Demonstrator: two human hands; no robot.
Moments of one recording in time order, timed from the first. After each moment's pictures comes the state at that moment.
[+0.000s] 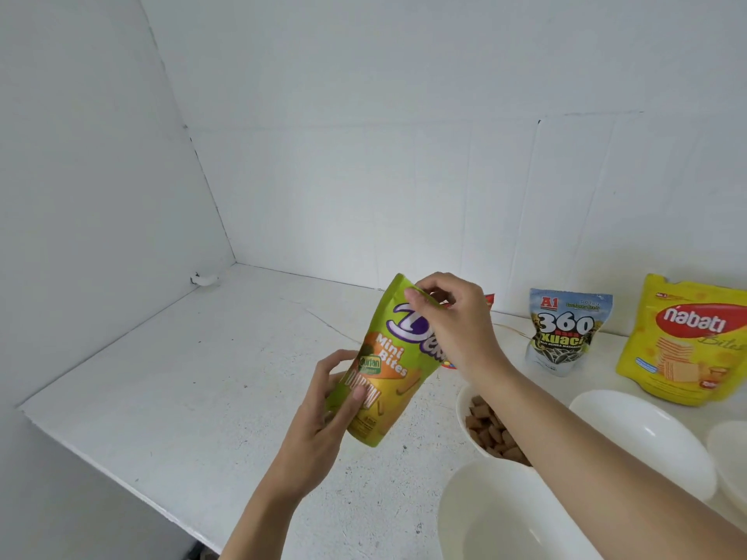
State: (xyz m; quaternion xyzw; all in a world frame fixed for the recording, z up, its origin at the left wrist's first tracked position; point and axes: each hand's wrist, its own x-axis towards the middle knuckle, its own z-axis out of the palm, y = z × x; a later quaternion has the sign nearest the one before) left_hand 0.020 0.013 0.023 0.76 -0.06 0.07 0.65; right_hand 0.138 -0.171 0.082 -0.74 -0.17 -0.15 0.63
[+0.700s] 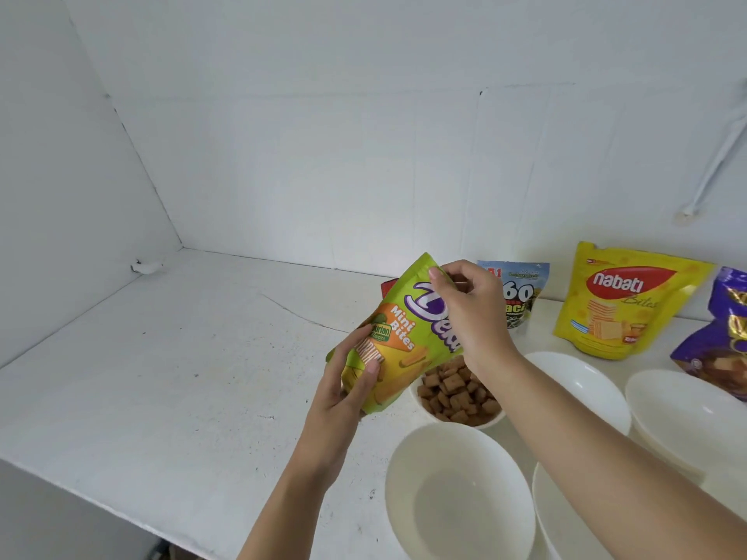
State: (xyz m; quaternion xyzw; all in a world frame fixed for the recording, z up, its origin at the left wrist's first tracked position) left_hand 0.031 -0.070 0.011 0.65 -0.01 0.02 0.76; right_hand 0.123 -0.240 0.070 -0.71 -0.01 -0.18 0.68
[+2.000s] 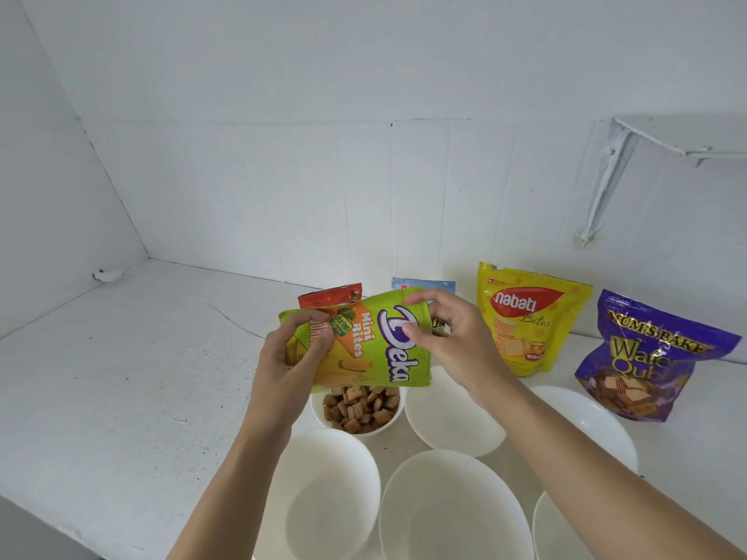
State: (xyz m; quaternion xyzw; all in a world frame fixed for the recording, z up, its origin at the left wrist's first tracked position) left_hand 0.048 -0.191 0.055 0.70 0.05 0.16 0.69; right_hand 0.097 -0.409 0.070 -0.75 -0.14 -0.06 0.65
